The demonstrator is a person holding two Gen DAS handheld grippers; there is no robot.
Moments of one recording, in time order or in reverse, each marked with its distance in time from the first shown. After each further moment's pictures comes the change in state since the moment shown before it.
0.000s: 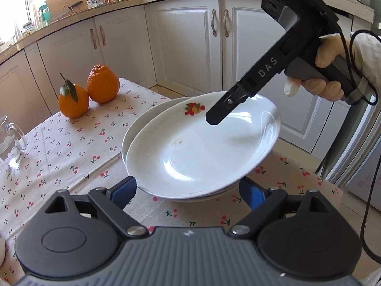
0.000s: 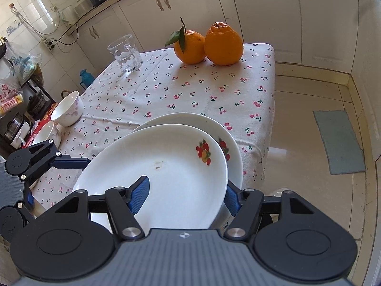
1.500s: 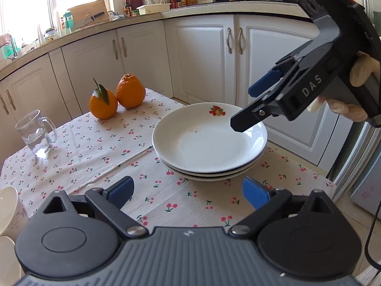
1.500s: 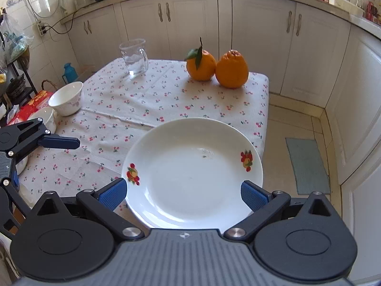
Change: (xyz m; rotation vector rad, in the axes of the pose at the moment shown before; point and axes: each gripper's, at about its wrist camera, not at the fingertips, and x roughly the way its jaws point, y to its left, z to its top) left arm -0.057 0.015 -0.029 -0.061 -0.081 0.076; right arm -0.030 0.091 -0.024 -0.140 -0.101 -0.209
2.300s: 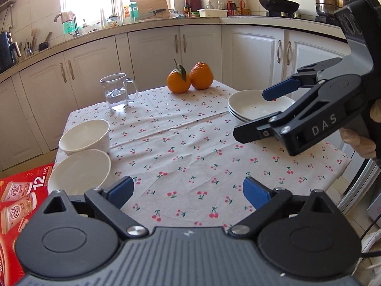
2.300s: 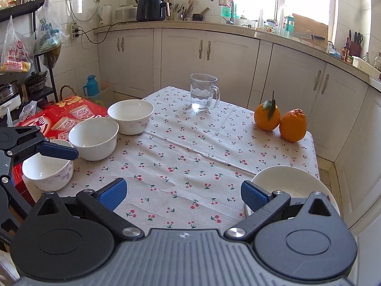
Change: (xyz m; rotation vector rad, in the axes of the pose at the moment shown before) left arm -0.111 0.056 -0.093 -0.166 -0.021 0.190; right arm 0.003 0.184 -0.011 -0.166 -0.190 -0.022
